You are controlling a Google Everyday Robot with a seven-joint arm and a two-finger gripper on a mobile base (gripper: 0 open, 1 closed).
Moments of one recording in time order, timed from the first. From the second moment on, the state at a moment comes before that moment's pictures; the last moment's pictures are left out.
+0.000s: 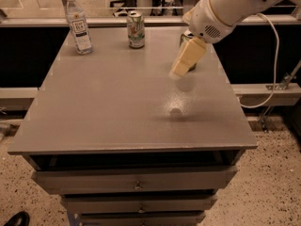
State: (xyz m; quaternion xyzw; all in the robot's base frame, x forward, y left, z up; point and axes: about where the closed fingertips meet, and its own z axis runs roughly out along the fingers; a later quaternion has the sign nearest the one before) arm 0.600 -0.090 0.958 -0.60 0.73 0.05 0.33
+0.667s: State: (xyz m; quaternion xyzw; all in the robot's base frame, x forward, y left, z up) arm 0.643 -0.072 0.944 -0.57 0.72 0.06 0.39
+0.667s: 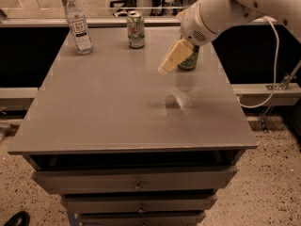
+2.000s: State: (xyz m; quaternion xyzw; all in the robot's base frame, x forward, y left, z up) arm 0.832 -0.006 0.917 -0.48 0.72 0.07 0.50
